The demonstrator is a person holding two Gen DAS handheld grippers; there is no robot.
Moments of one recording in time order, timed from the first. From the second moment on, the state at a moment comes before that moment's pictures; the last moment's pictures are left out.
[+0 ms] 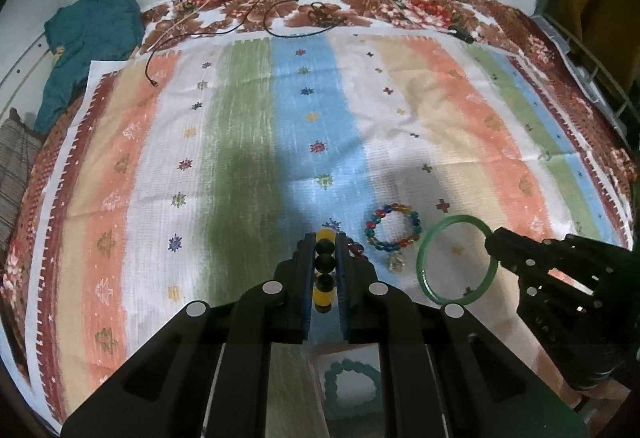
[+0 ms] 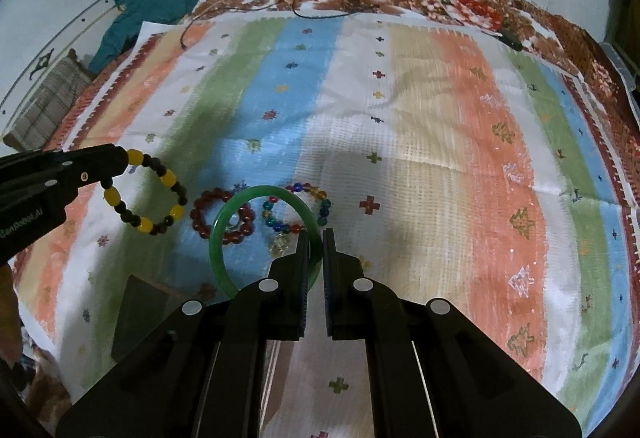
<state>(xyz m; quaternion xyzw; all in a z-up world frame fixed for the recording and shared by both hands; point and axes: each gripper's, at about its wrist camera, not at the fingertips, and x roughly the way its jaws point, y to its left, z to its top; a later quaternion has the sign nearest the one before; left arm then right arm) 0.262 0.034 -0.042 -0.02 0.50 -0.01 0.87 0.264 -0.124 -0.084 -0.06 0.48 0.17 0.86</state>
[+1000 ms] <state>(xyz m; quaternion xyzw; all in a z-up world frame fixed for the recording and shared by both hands) 0.174 0.013 -0.001 -0.03 0.45 -0.04 0.89 0.195 -0.136 -0.056 -0.06 0.46 0.19 0.87</state>
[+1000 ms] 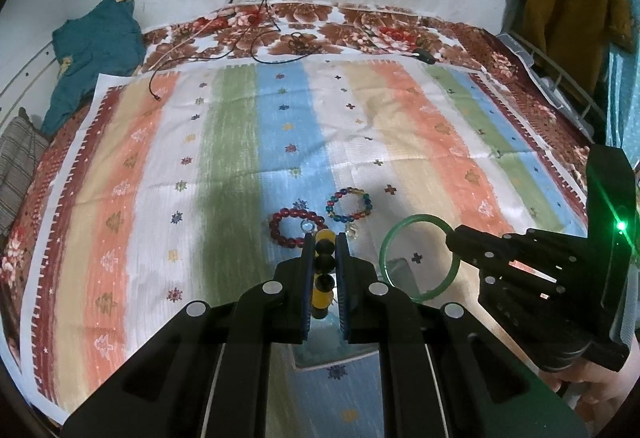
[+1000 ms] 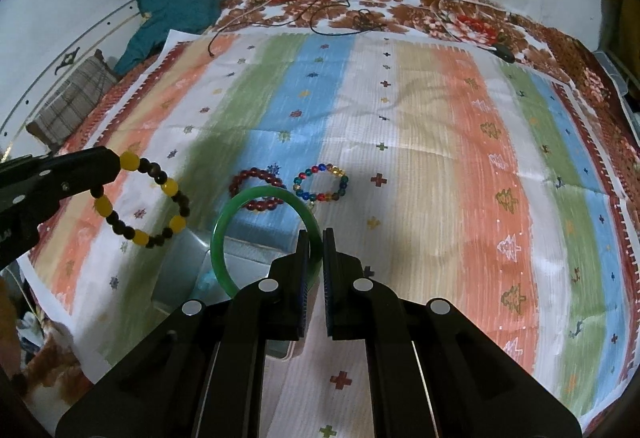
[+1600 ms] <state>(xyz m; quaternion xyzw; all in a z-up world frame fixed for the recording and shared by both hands) 0.148 0.021 -0.012 -0.07 0.46 -0.01 0.88 0.178 -0.141 -0.066 -0.04 0.48 0.20 0.85</state>
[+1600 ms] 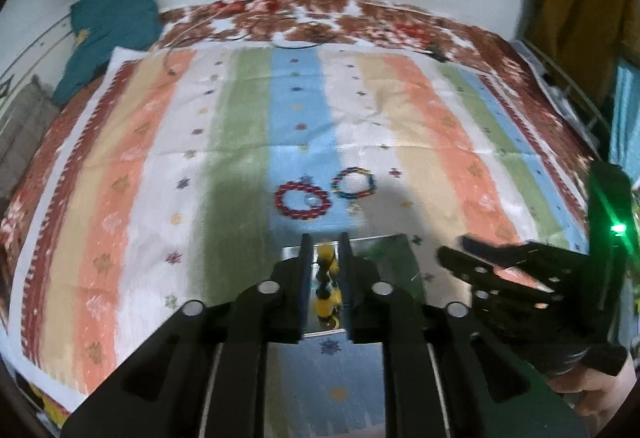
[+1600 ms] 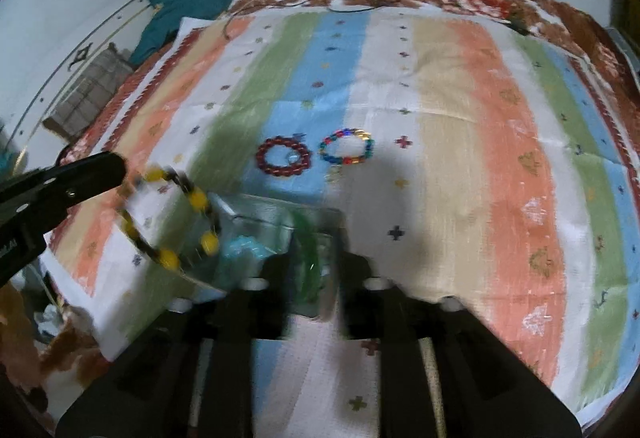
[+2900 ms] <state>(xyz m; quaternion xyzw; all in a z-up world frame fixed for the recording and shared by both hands) 0.219 0.062 -0.076 -0.08 0.51 0.06 0.85 0.248 -0.147 -0.095 -0.05 0.48 0.13 0.86</state>
